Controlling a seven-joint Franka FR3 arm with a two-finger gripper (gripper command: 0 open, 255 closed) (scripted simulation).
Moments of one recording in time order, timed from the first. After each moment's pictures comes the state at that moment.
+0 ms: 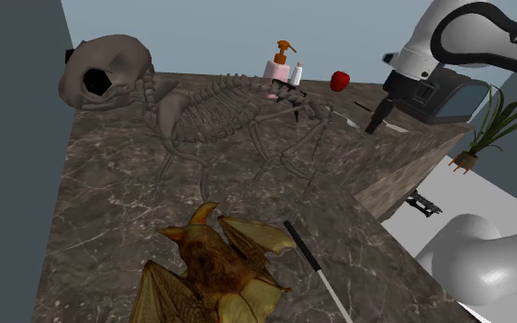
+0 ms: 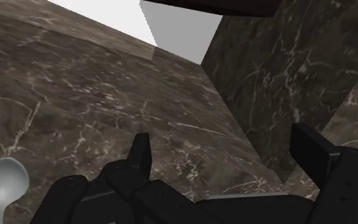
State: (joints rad) arm 0.07 -0.66 -0.22 -2.23 -0.08 1.61 -0.34
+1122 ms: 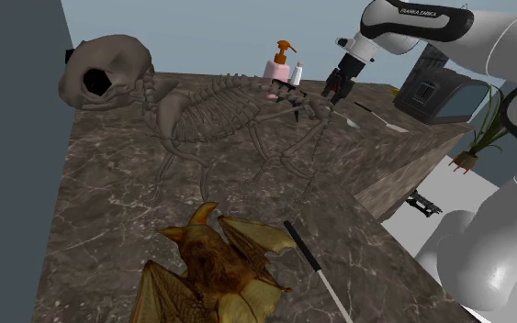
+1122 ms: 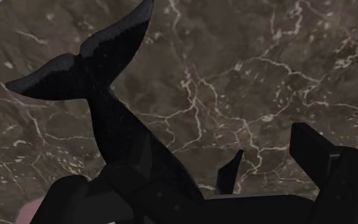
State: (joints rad) arm 0.26 -0.01 -0.60 -1.70 0.25 1.74 -1.29
